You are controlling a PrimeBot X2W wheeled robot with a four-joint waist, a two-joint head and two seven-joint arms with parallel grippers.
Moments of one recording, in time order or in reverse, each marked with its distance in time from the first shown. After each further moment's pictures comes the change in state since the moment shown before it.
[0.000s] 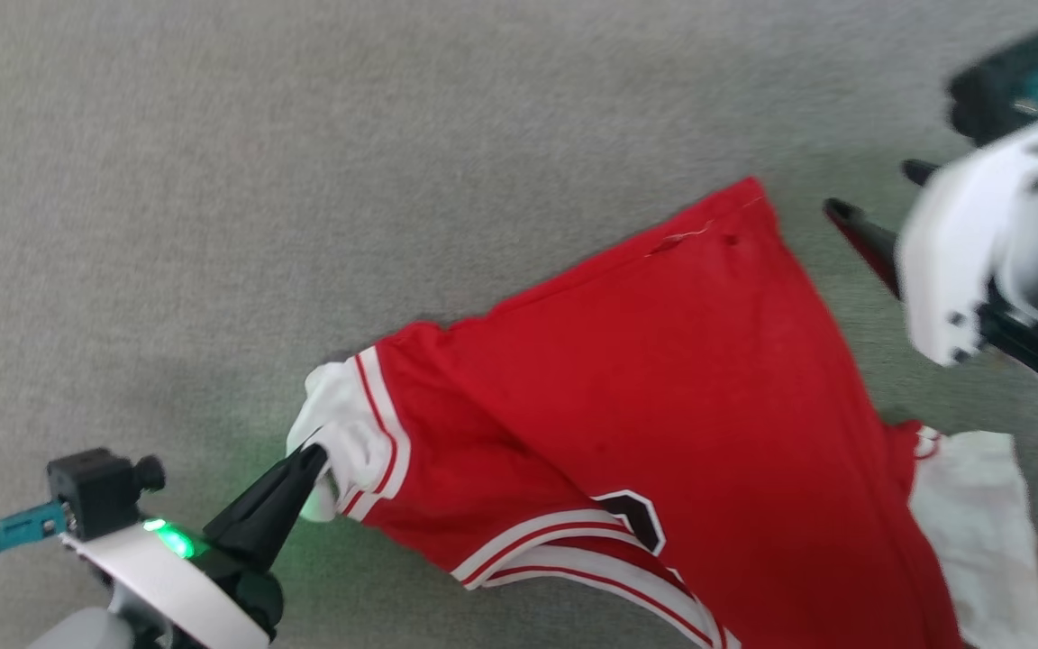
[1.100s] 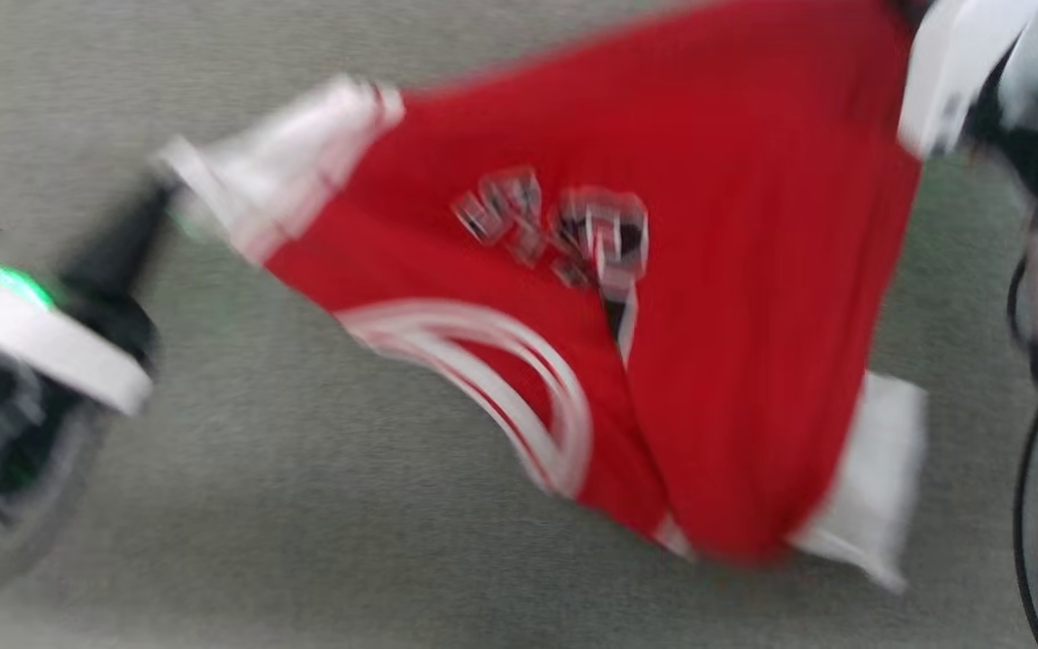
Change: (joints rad) left arm -0.442 0.068 -0.020 0.182 -0.100 0.000 0.000; right arm -0.347 0.163 -0.106 0.553 -0.159 0.001 -0.370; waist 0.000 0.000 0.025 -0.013
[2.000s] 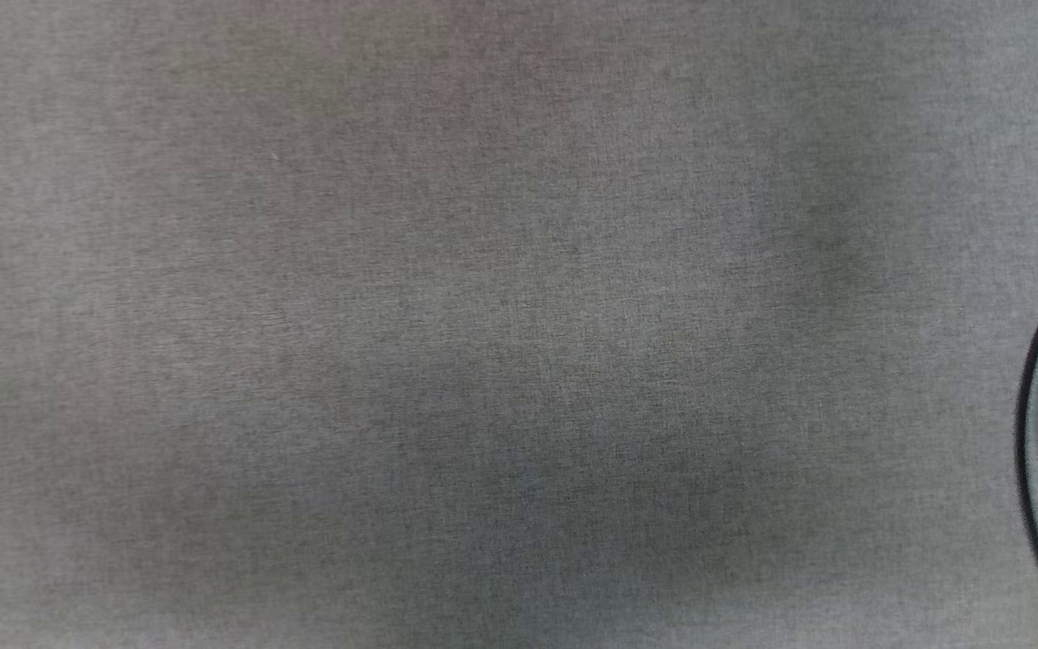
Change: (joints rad) left arm -0.933 -0.056 0.069 0.451 -0.108 -0.003 0.043; right arm -0.561 0.172 -0.355 0.275 -0.364 0.003 -0.582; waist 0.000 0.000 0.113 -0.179
